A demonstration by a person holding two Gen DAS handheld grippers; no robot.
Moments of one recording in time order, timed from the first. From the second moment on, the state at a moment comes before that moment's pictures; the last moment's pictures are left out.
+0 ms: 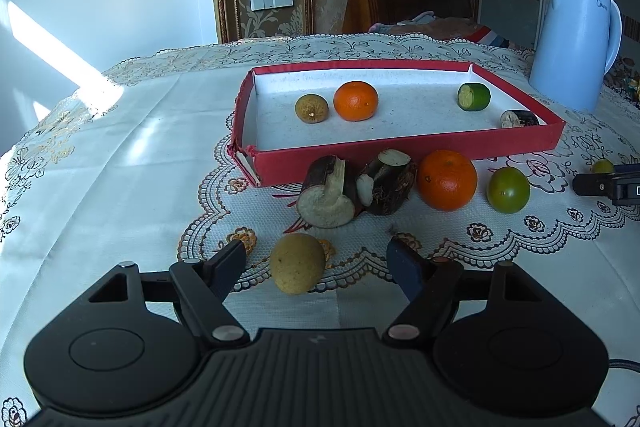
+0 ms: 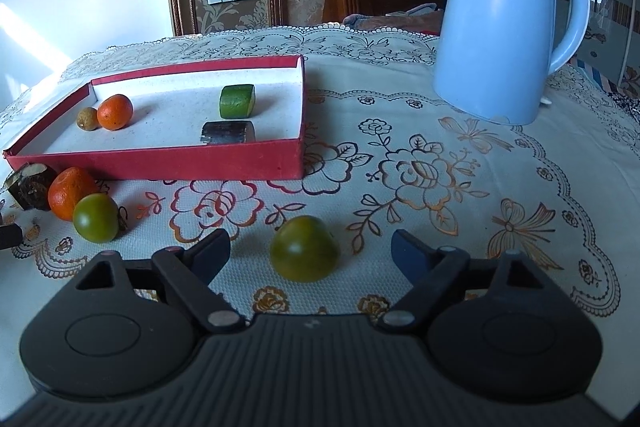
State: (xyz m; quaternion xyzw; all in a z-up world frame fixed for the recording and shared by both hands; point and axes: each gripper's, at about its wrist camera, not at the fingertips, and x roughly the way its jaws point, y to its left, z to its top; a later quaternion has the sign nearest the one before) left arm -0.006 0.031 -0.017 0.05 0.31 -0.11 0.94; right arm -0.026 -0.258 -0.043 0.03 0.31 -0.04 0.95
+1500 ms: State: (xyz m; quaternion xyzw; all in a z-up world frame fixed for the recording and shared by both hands) left arm -0.010 0.037 -0.016 0.03 0.30 -0.09 0.95; right arm -0.028 -0.255 -0.042 0.02 0.30 -0.04 0.95
